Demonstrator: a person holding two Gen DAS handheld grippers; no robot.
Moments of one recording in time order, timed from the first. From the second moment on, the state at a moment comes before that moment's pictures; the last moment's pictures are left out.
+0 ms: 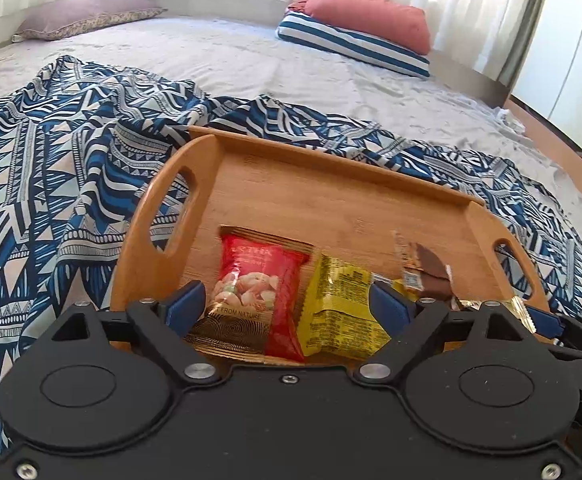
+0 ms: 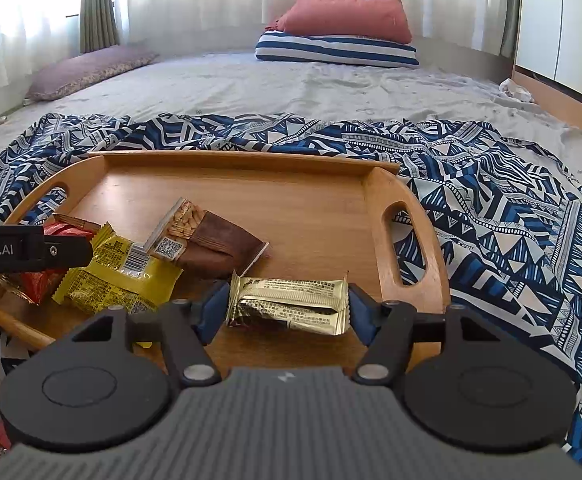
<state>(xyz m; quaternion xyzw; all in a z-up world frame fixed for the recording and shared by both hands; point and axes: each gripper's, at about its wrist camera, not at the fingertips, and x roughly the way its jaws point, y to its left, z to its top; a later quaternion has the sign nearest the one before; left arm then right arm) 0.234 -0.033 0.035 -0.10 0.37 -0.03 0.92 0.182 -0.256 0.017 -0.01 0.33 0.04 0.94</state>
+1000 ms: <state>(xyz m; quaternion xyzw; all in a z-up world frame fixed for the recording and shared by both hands) 0.140 -0.015 0.089 -0.05 0.33 -0.08 0.94 0.107 -0.258 0.055 -0.03 0.29 0.05 0.95</state>
